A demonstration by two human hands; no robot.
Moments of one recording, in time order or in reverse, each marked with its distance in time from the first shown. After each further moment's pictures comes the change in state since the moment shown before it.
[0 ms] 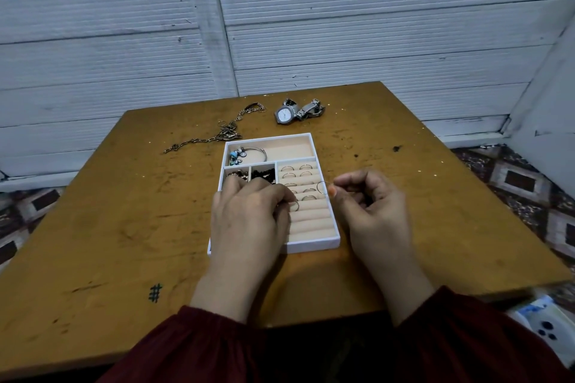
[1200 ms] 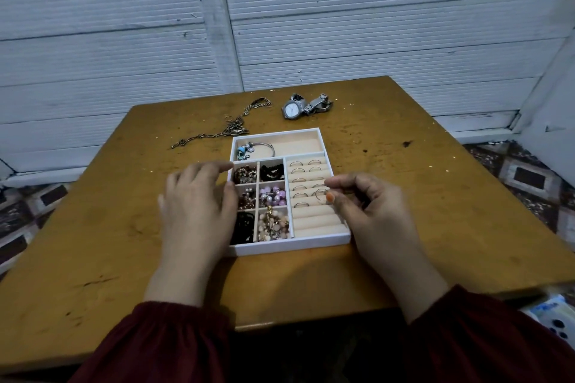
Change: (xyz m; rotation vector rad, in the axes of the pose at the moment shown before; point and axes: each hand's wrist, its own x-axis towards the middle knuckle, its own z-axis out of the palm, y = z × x) left_hand 0.007 -0.056 -0.019 0.037 0.058 -0.237; right_hand 0.000 0.007 0.001 -0.183 -0.143 0.078
